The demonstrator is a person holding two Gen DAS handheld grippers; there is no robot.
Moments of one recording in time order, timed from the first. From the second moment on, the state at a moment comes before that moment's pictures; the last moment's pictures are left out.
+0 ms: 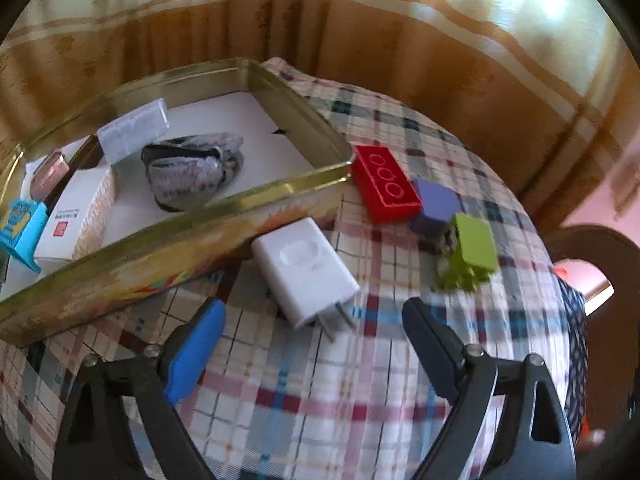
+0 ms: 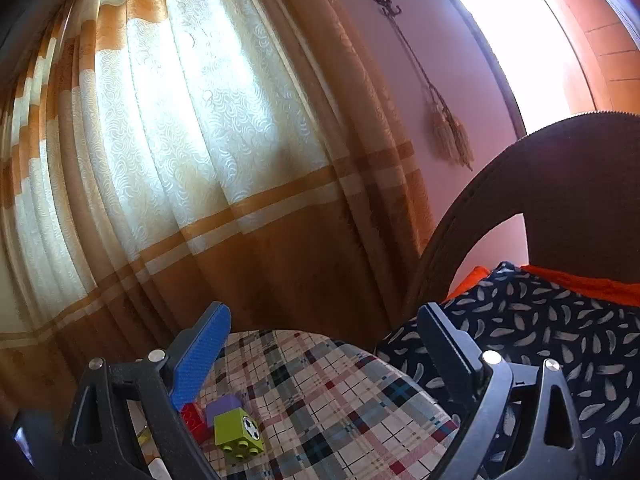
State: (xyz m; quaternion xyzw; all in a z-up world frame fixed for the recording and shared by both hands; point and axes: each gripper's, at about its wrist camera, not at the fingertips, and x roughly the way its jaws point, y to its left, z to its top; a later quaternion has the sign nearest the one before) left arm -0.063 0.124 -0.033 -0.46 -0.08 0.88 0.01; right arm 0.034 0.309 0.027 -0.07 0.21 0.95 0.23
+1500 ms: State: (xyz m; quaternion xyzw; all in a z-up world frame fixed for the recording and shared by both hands) left arm -0.015 0.069 -0.010 -0.39 -0.02 0.90 0.17; right arm -0.013 0.303 0.006 -0.21 0.22 0.94 0.14
